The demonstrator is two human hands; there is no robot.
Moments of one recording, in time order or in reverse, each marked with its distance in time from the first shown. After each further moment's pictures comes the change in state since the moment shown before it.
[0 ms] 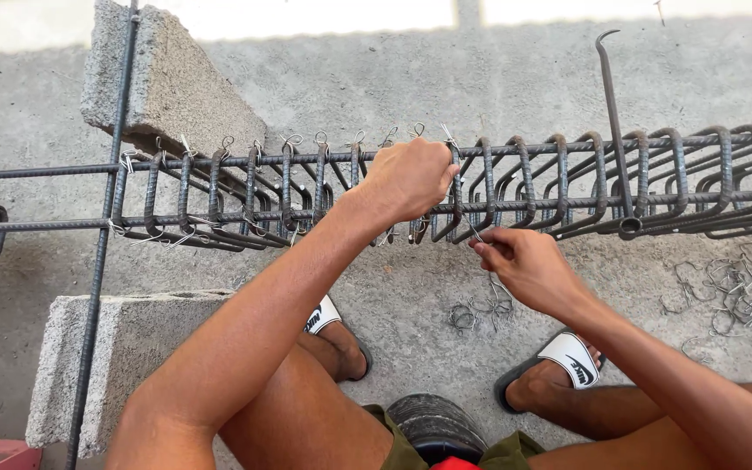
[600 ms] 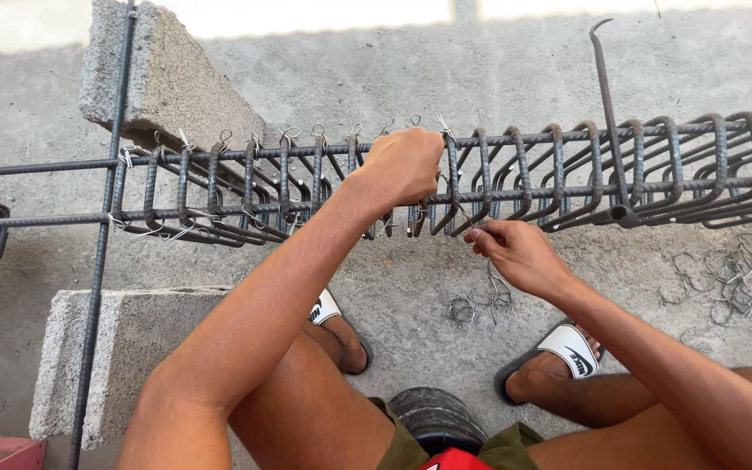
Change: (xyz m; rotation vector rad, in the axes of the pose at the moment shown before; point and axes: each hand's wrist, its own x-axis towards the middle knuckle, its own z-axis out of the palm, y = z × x) left_hand 0.032 -0.031 0.034 0.144 -0.071 0.022; right_hand 0.016 0.020 0.018 0.132 -0.016 -0.009
